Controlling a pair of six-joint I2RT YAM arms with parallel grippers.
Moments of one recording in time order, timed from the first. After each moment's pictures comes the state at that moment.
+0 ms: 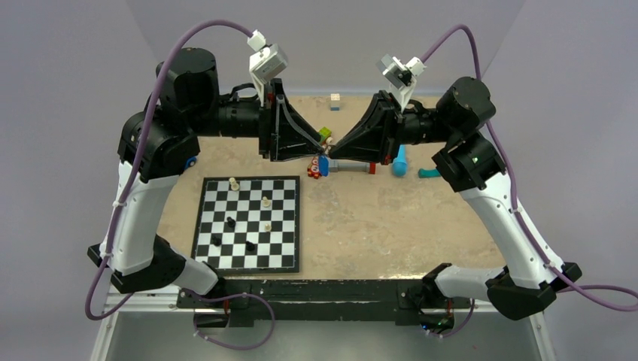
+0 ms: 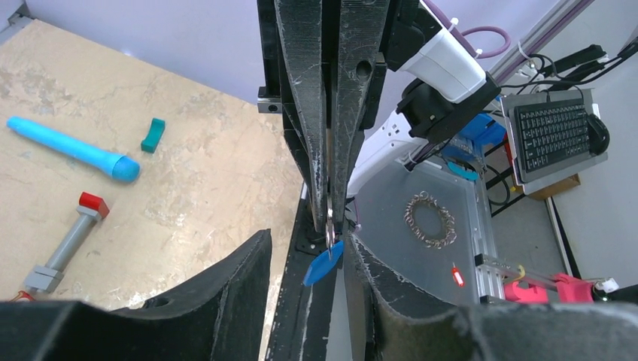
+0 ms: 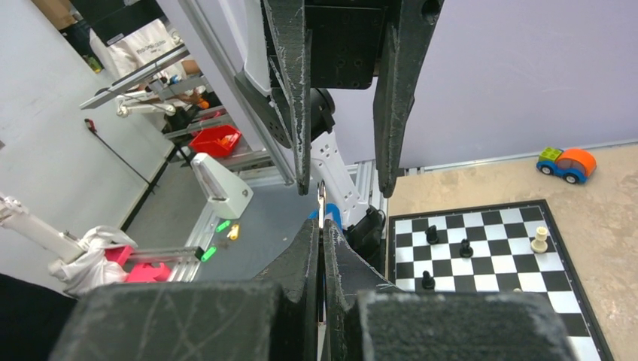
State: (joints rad) left arm -0.68 1.47 2.32 -1.03 0.77 -0.25; right arm 0.58 1.24 1.64 -0.15 -1.11 0.56
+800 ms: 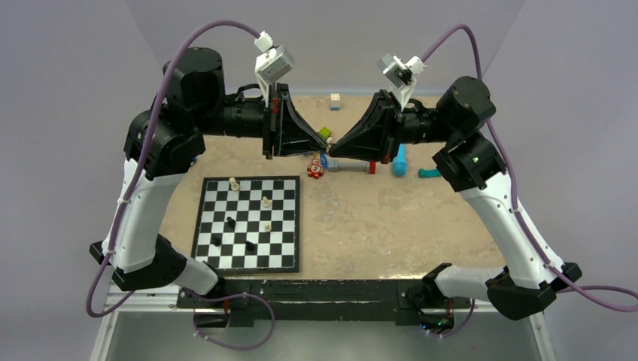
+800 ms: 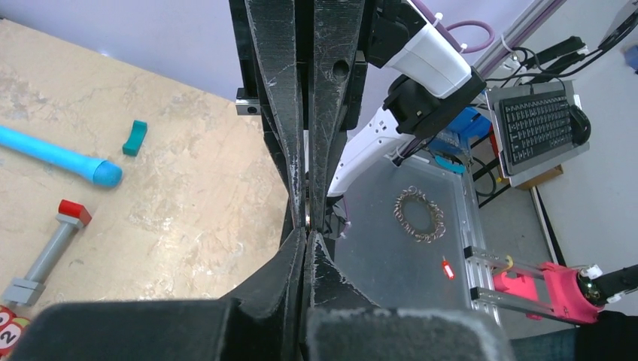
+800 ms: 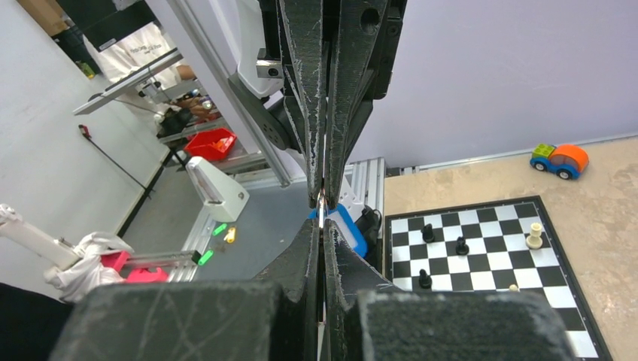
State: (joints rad) left arm -0.69 1.49 2.31 -1.01 0.80 -0.26; right arm 0.57 1.24 1.64 -0.17 -1.09 0.56
